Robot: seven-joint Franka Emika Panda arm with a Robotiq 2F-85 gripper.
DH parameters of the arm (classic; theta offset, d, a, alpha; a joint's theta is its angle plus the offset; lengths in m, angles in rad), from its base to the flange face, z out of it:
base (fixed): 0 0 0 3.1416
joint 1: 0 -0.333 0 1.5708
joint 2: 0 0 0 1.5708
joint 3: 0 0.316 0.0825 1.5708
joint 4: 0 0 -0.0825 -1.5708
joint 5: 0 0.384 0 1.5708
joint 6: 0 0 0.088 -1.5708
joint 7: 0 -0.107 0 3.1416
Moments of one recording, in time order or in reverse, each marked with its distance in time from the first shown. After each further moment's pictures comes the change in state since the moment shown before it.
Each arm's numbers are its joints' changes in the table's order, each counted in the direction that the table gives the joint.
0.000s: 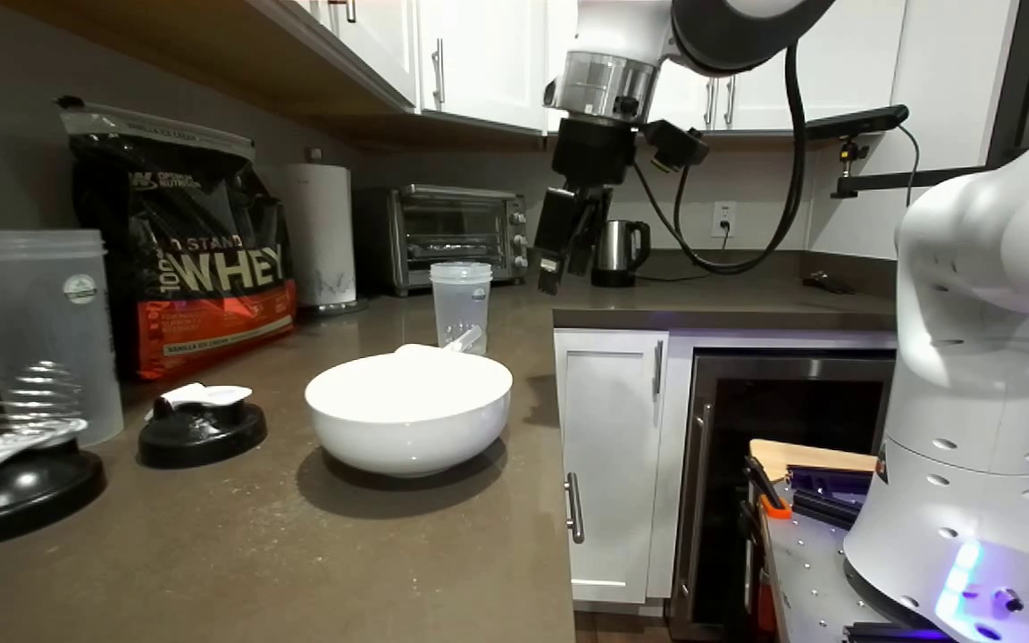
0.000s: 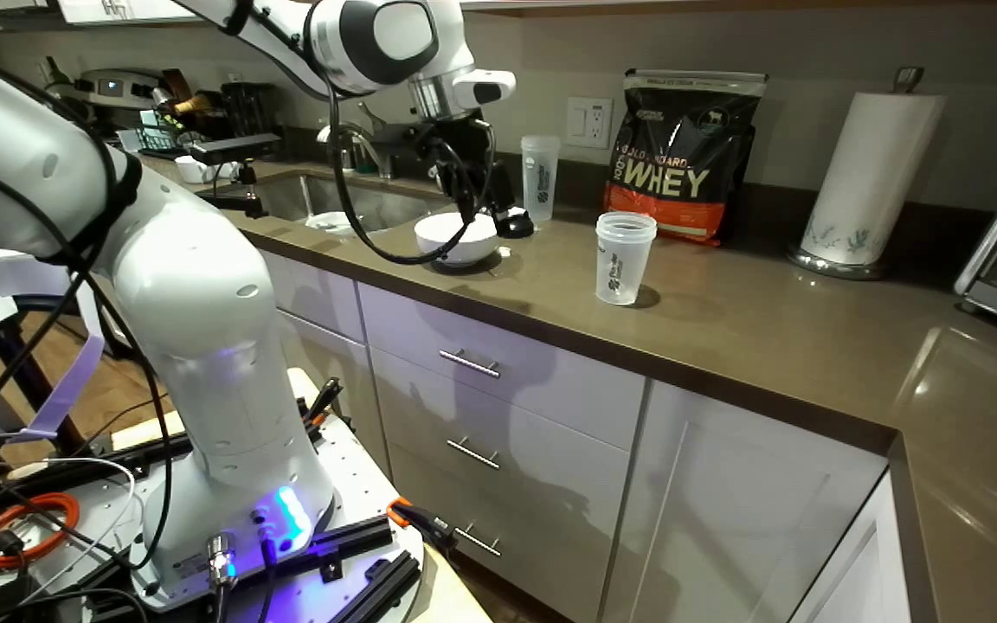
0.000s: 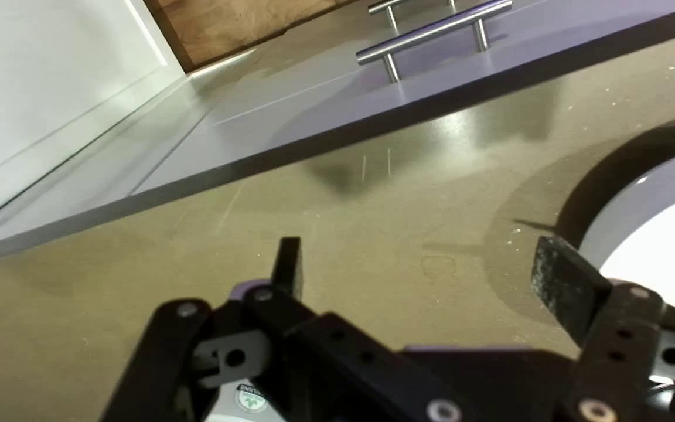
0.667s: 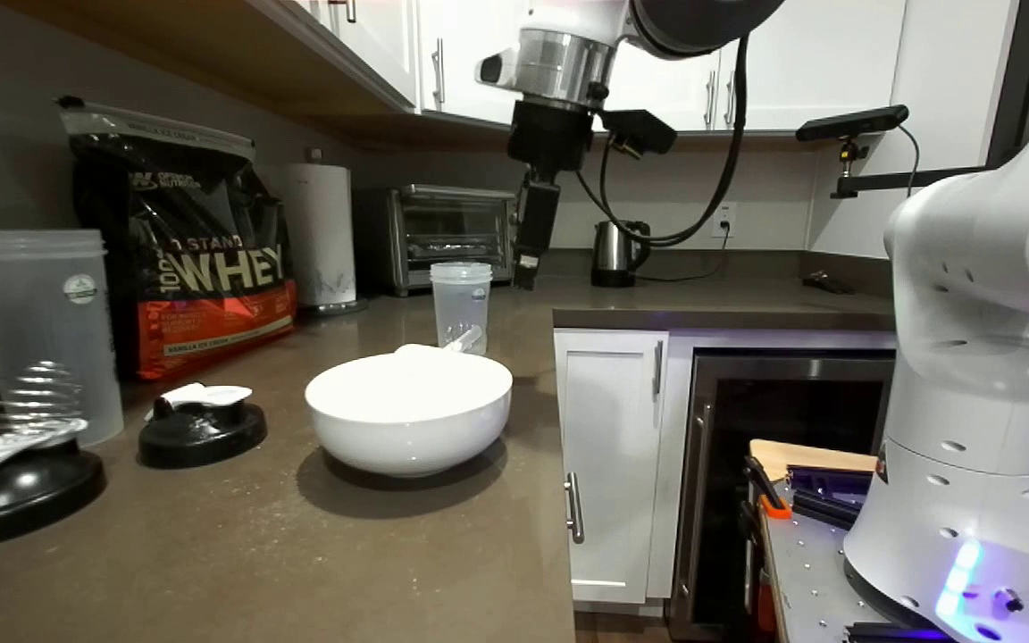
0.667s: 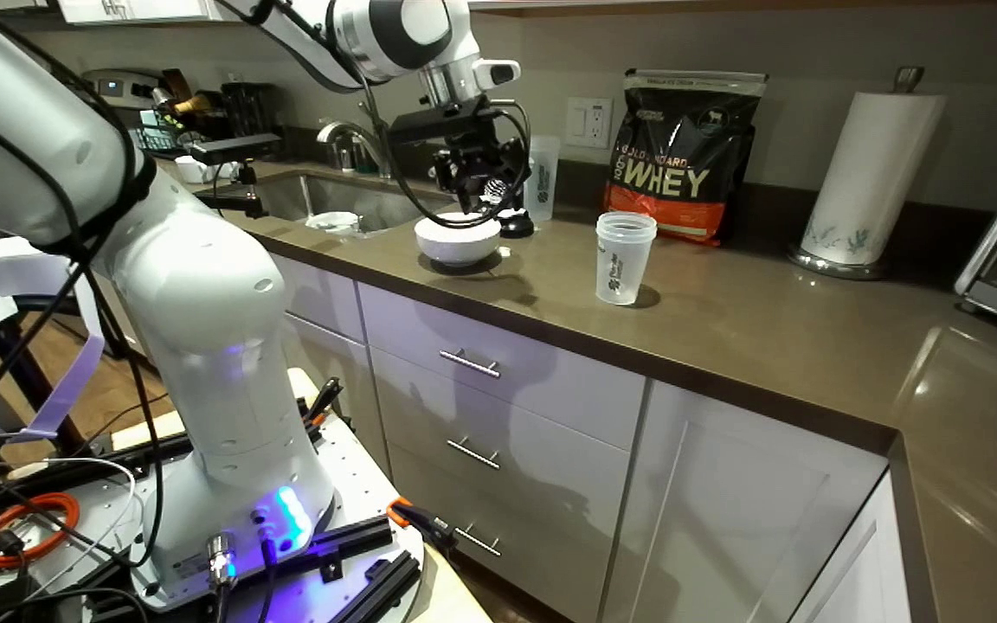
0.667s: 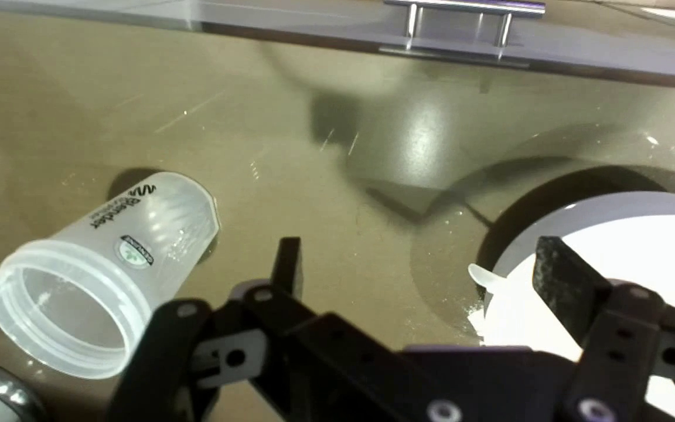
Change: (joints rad) arm -0.102 0.147 -0.035 0.126 -0.094 0.012 0.325
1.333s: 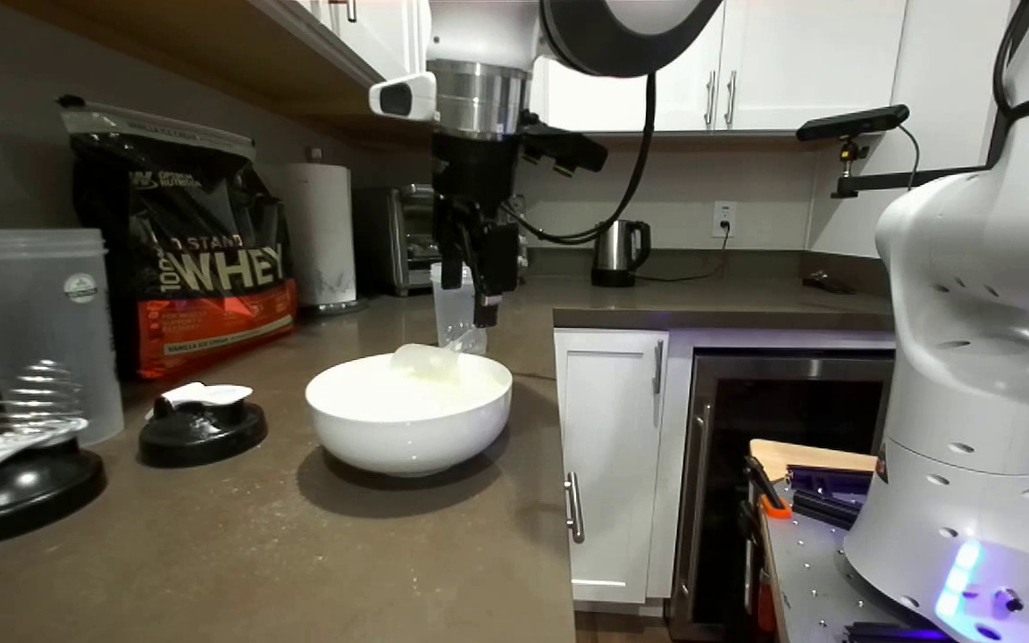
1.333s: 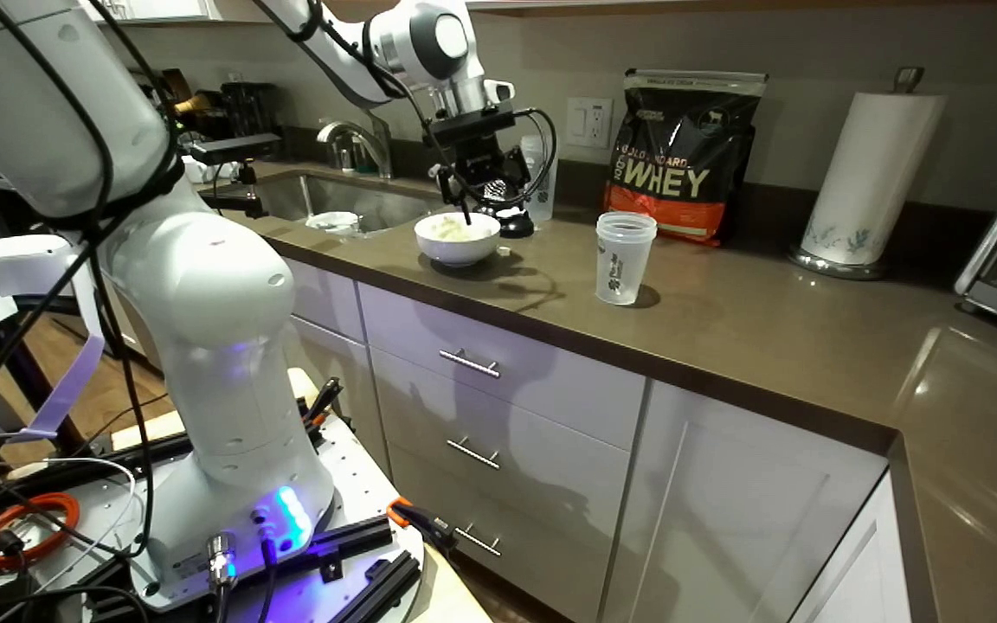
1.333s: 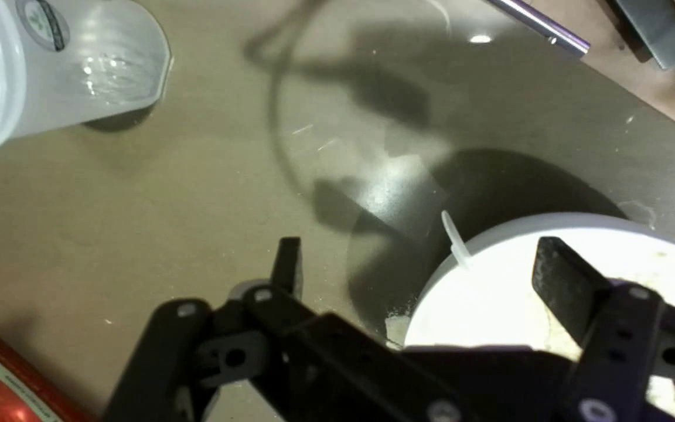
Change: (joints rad) arm -0.093 0.271 0.016 0.180 -0.134 -0.027 0.254
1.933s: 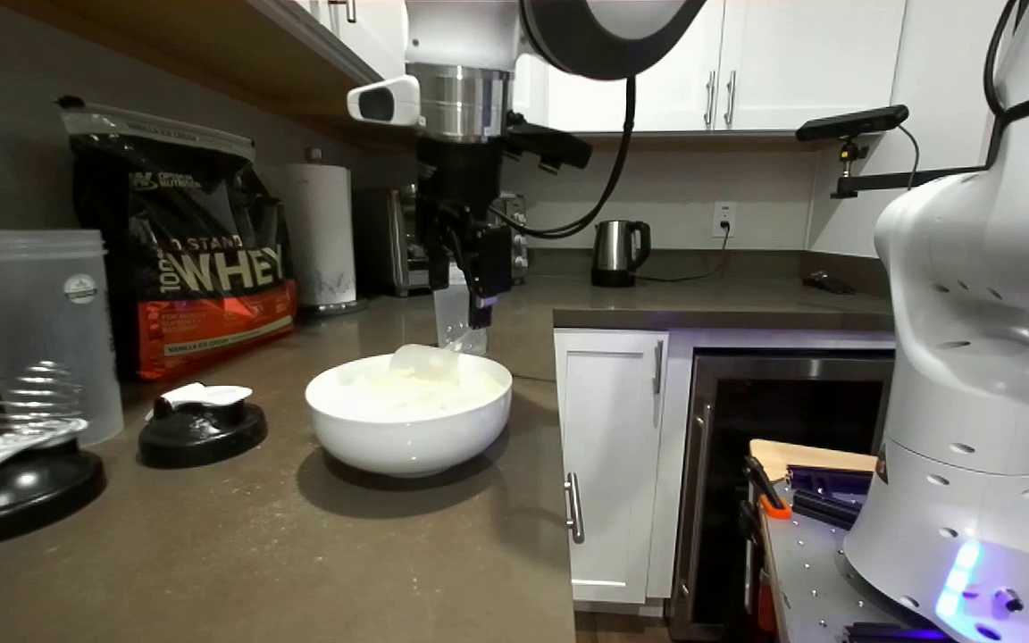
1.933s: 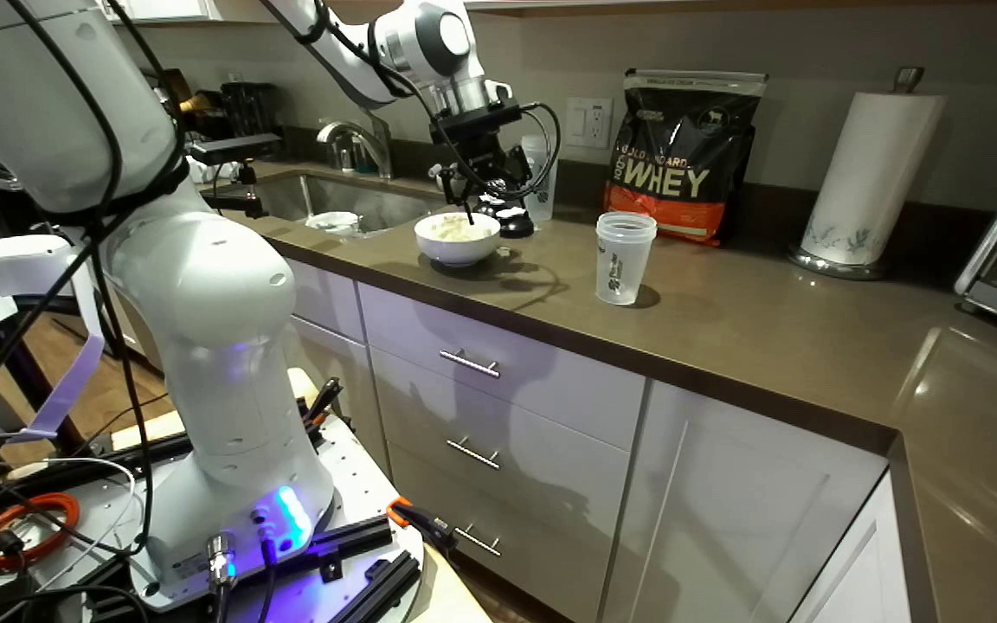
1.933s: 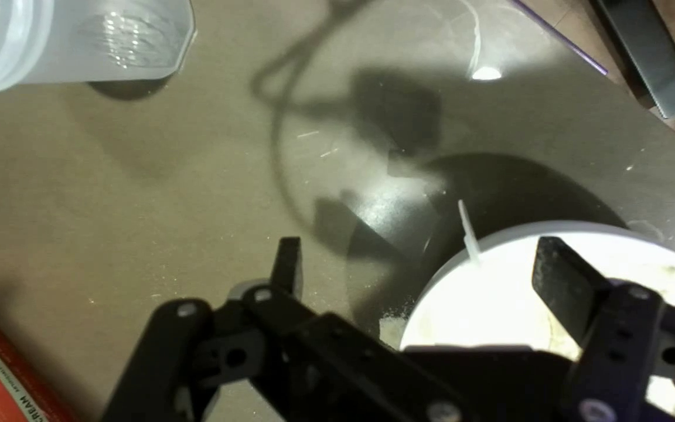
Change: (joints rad) arm -0.009 0.043 0.008 0.046 -0.045 -0.035 0.054
